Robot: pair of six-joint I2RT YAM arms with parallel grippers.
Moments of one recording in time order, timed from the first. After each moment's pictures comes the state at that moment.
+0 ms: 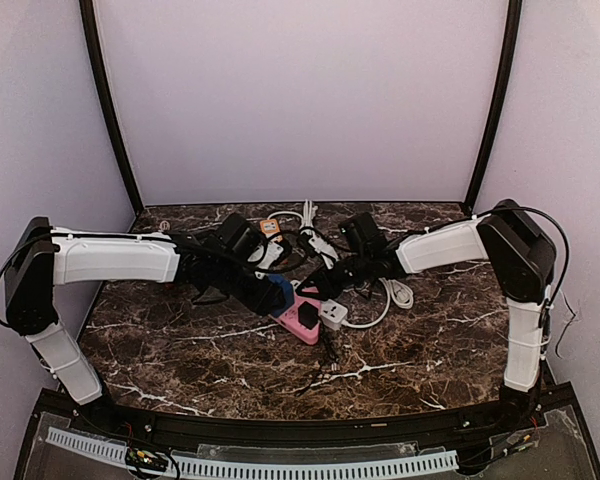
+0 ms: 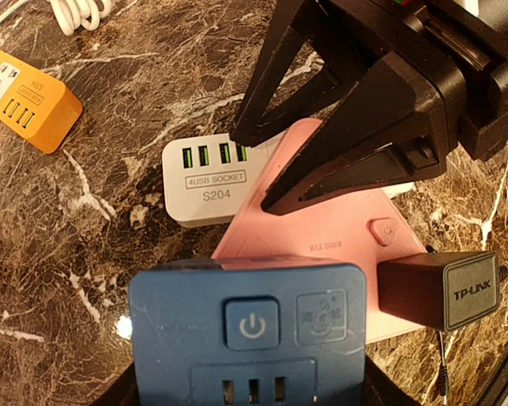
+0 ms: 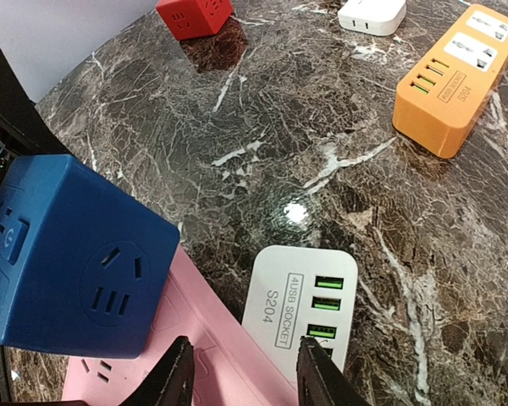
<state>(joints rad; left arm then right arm) -0.85 1.67 1.14 -0.41 0.02 -0.09 0.74 2.02 1.24 0.00 -0.52 -0.02</state>
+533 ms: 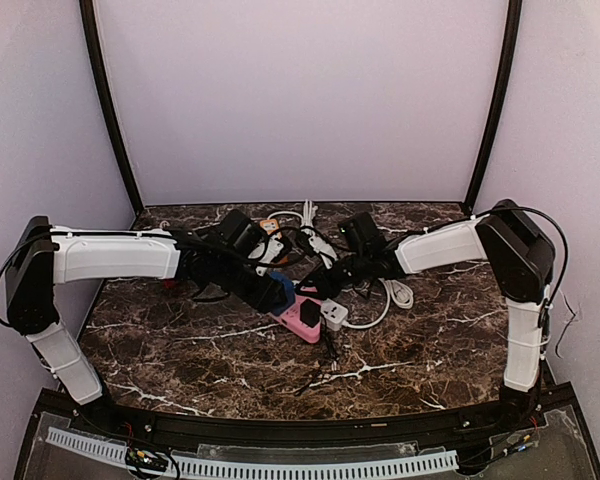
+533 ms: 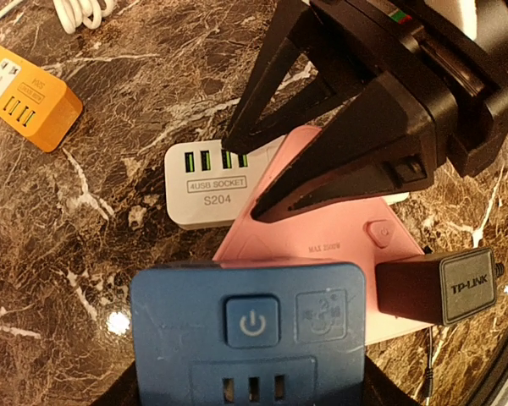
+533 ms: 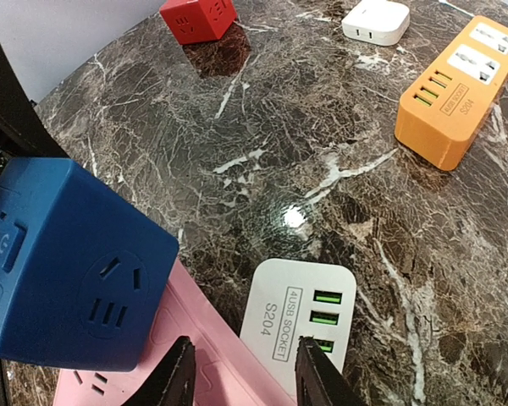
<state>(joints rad) -0.86 1.68 1.18 -0.45 0.02 -0.12 0.74 2.02 1.25 0.01 -0.52 -0.03</state>
